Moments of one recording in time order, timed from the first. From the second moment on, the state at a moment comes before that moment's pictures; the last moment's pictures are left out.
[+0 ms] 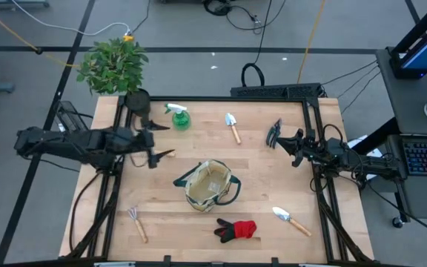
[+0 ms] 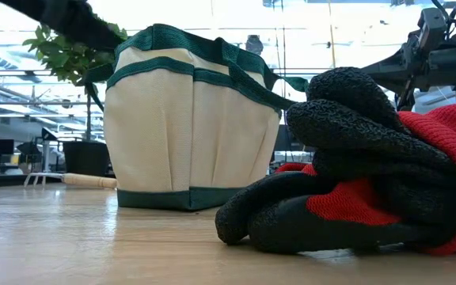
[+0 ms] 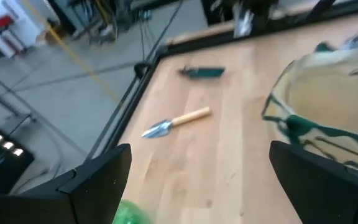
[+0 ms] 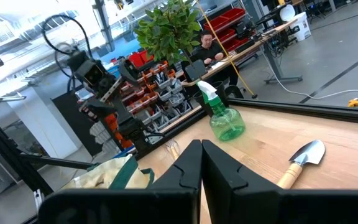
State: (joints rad) left arm -0.03 0.75 0.64 -0.28 -0.35 0.22; right arm -0.12 0.00 0.02 0.09 0.21 0.50
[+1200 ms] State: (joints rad) left arm 0.01 1.31 1.11 -0.19 -0.69 0.33; right arm -0.12 0.00 0.02 0.08 0.21 0.50
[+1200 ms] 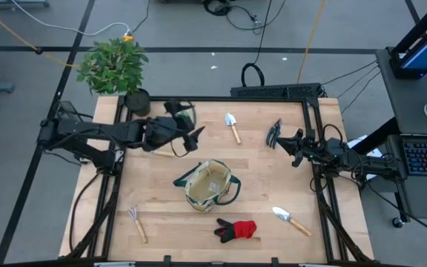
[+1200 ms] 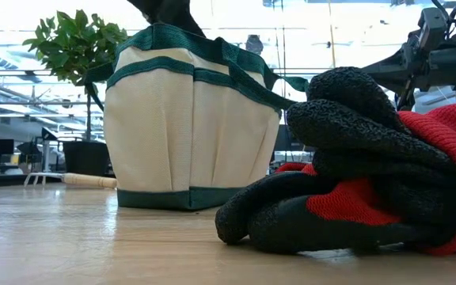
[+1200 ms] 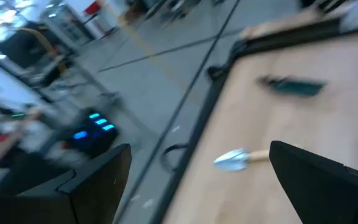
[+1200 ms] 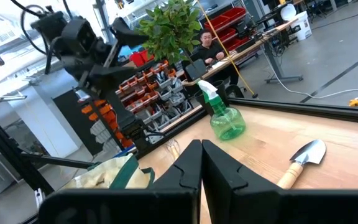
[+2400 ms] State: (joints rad) left arm 0.41 1.71 1.58 -1.07 -0.47 0.23; right arm -0.12 0.00 0.02 0.08 0.21 0.50
